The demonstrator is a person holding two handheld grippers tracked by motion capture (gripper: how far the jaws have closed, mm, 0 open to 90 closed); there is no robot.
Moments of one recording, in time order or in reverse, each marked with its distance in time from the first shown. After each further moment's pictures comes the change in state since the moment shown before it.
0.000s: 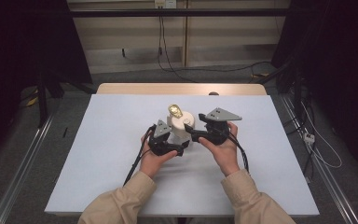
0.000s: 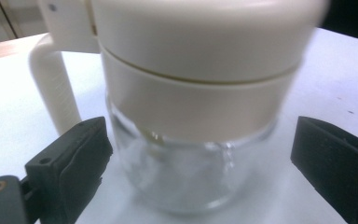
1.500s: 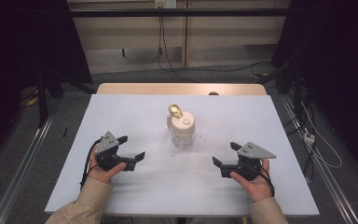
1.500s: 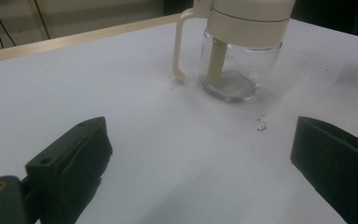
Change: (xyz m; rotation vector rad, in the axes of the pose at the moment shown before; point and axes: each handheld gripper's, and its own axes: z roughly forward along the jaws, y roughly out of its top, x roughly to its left) left arm 0.054 -0.037 -0.135 -0.025 0.027 -0.013; right arm -0.017 -0.088 -0.088 0.047 -0.054 -0.012
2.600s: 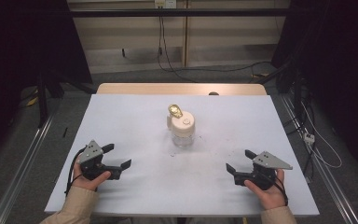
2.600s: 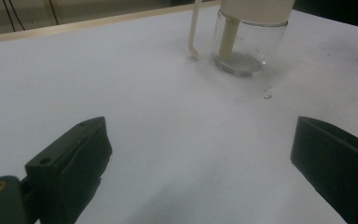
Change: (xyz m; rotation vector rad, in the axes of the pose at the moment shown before) left arm 0.012 -0.023 -0.037 0.010 0.018 -0.017; right arm -0.016 -0.028 -0.030 0.004 -0.062 0.049
